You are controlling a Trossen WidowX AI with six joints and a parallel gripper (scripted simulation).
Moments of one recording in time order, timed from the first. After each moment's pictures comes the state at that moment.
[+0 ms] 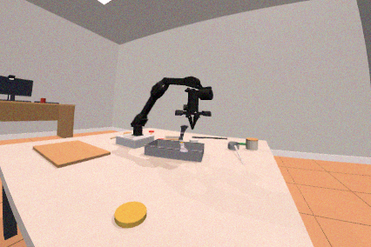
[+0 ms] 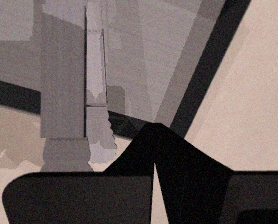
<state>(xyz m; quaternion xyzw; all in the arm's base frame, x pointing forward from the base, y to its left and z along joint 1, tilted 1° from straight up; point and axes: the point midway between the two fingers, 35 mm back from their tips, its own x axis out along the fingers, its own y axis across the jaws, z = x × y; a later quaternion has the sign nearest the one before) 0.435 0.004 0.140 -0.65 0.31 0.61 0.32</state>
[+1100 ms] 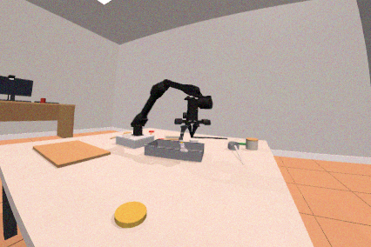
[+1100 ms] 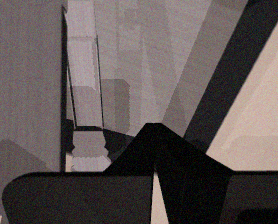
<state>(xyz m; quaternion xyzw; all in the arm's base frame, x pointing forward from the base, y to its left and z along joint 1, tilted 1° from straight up) 0.436 0.003 0.094 -0.65 0.31 0.62 0.32</state>
